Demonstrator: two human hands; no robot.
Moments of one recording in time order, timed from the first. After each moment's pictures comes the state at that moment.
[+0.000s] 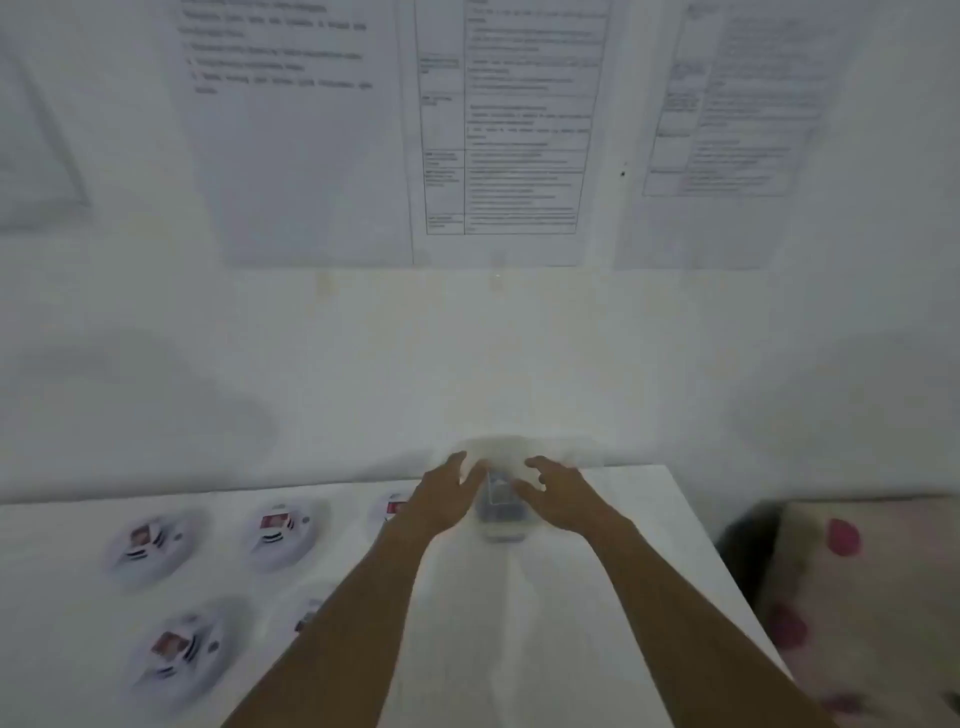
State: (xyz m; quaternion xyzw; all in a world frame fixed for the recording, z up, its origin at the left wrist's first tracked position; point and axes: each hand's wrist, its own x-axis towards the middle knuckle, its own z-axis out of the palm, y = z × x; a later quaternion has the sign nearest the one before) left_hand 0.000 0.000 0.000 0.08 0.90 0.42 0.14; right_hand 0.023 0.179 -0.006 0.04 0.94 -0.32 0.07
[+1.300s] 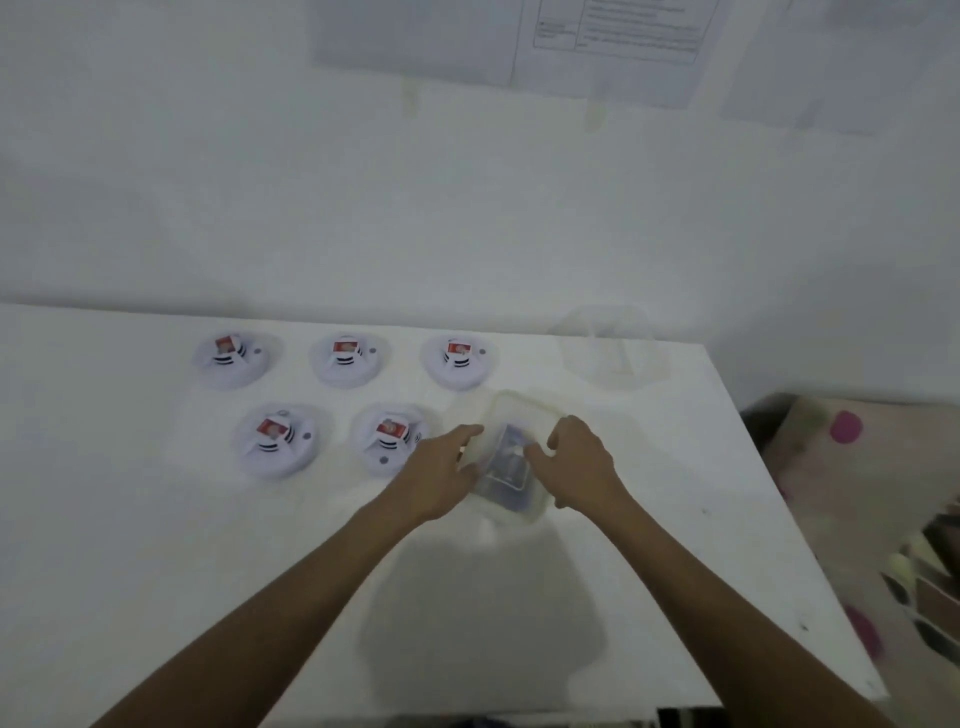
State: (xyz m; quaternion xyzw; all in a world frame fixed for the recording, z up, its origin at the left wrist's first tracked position) left_hand 0.143 -0.106 -0.062 0.14 0.90 0.39 0.15; right_hand 0.165 0.073 -0.023 0.14 0.95 -0.25 0.08
